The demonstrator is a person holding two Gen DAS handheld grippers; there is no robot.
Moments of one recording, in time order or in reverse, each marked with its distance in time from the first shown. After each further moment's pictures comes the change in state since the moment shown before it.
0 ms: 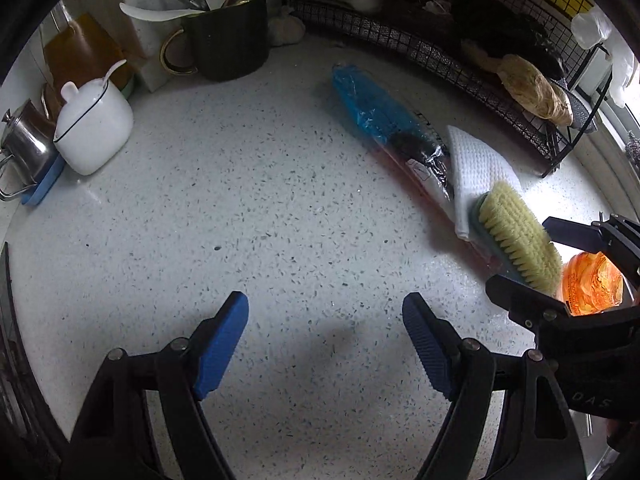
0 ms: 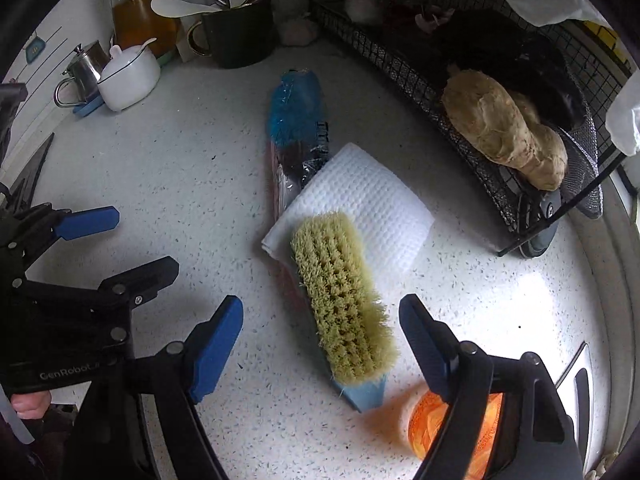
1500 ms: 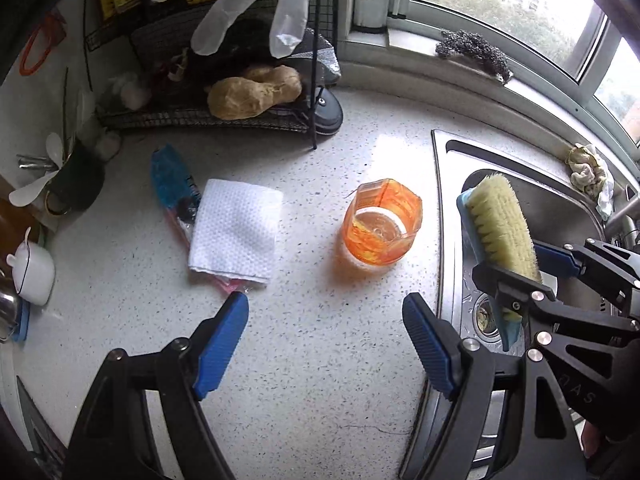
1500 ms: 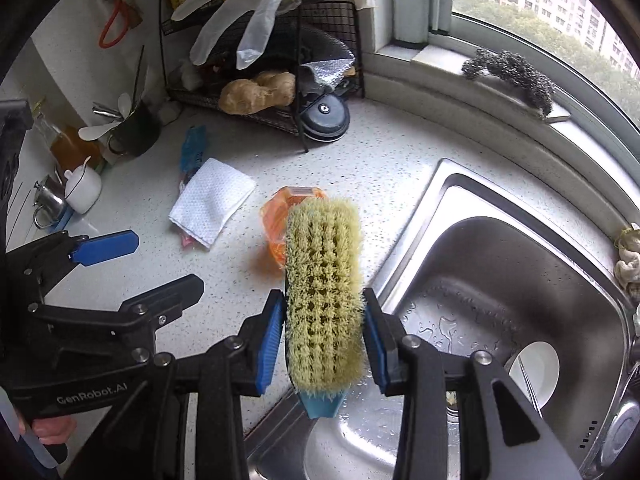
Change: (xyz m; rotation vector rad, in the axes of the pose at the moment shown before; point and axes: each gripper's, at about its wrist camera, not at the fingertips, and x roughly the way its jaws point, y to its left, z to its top) left arm -0.085 -0.166 -0.031 0.479 -0.040 -0.185; right arm -0.126 -0.074 -0.149 0.549 -0.131 -0.108
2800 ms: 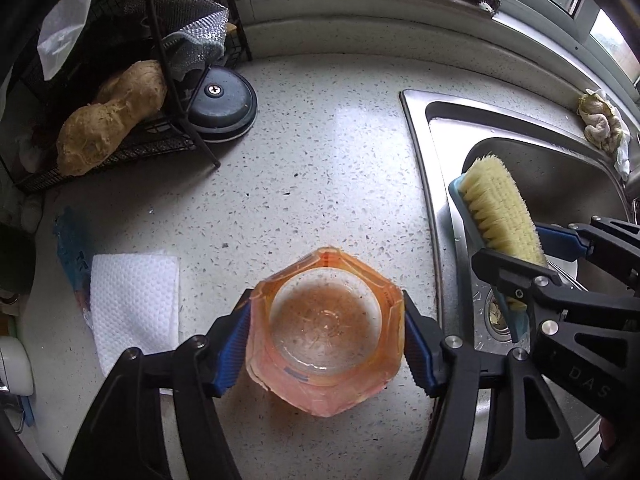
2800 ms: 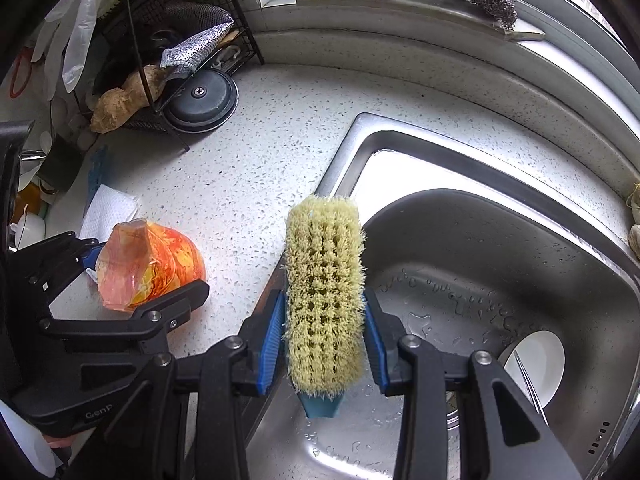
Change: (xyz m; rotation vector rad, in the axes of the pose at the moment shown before) left arm 0.103 -0.059 0.045 0.172 0.110 -0.030; right arm 0.068 -0.080 0.018 0.160 0.102 -0.037
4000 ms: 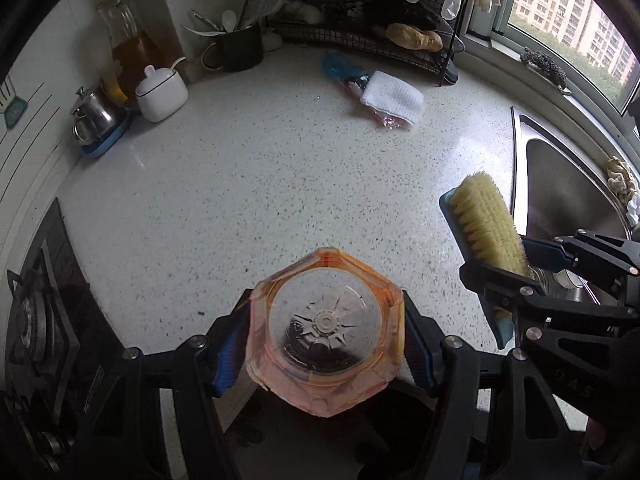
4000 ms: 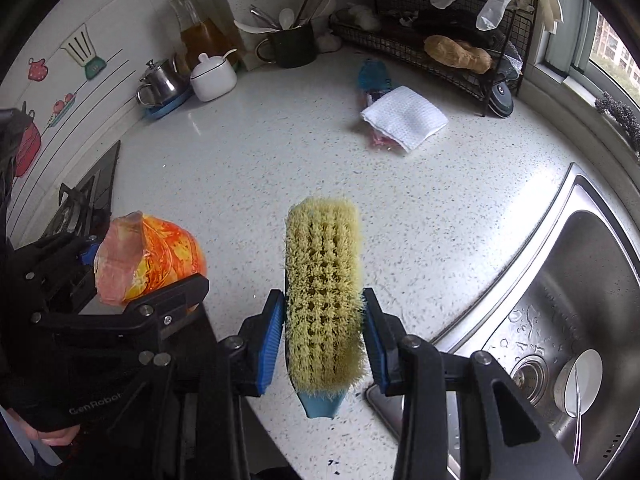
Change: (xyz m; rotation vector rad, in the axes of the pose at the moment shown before) left arm -0.166 0.076 -0.310 -0.516 -0.111 0.199; right arm -0.074 0.190 -0.161 -0.503 -0.032 0.231
